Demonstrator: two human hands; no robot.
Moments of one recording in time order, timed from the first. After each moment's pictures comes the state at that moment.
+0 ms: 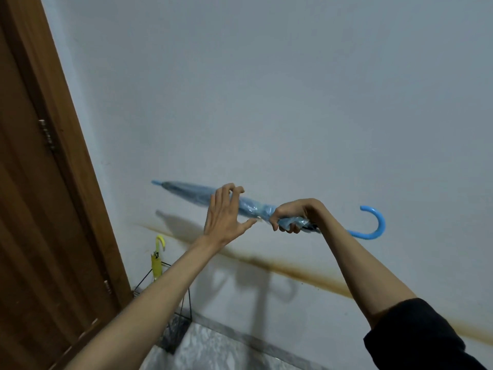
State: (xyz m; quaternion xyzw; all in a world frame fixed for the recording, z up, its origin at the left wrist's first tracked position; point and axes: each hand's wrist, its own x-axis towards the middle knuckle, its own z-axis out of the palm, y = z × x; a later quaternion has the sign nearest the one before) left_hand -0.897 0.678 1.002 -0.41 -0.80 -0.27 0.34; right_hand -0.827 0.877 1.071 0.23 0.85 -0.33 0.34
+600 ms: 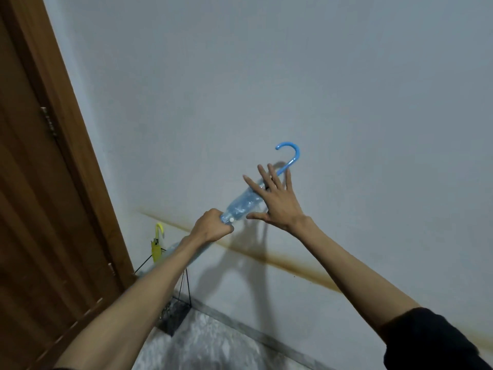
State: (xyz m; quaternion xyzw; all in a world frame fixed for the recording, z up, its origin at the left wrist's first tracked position) left_hand -0.882 0.698 0.965 -0.23 -0.92 -0.33 -0.06; right_hand -0.801 0.896 1.022 -0.06 0.96 0.11 -0.26
